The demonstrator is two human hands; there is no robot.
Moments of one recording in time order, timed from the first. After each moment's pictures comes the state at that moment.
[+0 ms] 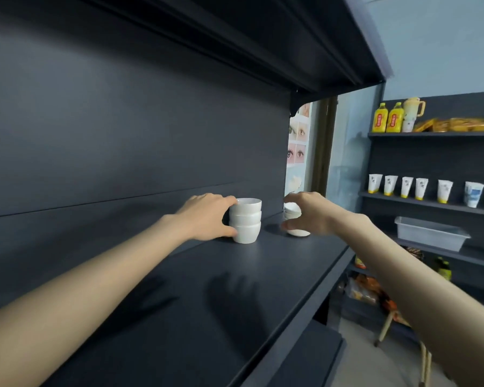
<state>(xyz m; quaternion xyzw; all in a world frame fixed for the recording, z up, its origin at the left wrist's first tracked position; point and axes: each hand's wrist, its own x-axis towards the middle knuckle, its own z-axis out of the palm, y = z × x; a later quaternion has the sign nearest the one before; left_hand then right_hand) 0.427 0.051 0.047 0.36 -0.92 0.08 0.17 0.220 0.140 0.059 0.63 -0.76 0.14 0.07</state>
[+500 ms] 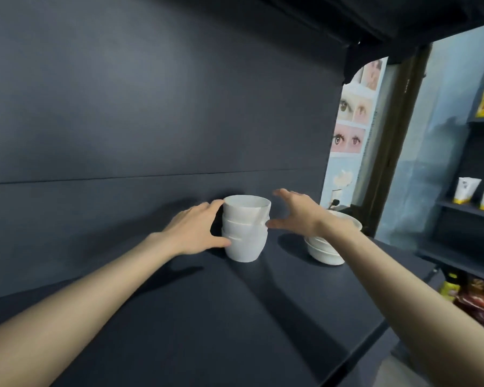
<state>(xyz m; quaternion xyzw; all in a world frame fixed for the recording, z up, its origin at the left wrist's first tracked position) 0.311 -0.101 -0.020 0.51 -0.84 -0.03 0.19 0.084 -0.087 0.013 0.73 -0.66 0.18 -0.02</state>
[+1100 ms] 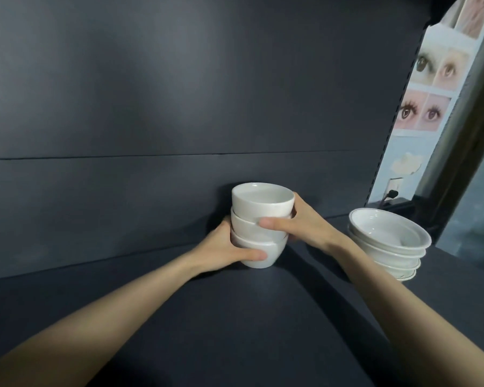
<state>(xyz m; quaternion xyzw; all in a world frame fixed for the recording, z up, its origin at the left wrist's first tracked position) 0.260 -0.170 -0.097 0.46 -0.70 -0.40 0.37 0.072 -0.162 -0.038 0.75 -0.40 0.37 -0.38</state>
